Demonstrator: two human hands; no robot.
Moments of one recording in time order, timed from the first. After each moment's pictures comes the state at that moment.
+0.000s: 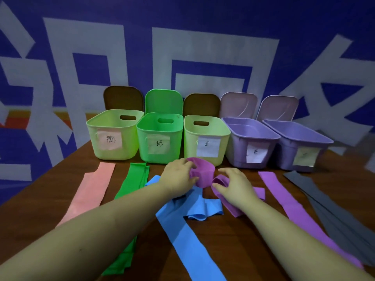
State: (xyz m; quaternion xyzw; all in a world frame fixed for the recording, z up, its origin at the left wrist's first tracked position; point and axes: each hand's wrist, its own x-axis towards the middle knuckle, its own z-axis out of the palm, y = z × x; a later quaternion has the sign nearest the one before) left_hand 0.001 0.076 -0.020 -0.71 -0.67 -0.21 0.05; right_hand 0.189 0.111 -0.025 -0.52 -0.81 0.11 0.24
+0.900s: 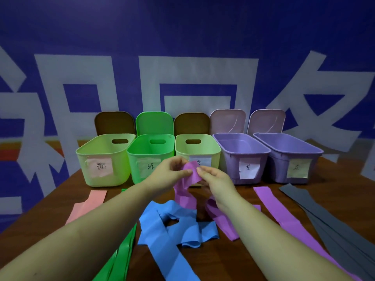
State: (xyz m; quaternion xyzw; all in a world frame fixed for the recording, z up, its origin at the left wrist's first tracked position) left_hand -0.006 0.083 0.042 -0.64 -0.50 -0.48 -0.32; right_hand 0.142 0.120 0.017 -0.36 -0.51 0.62 0.48
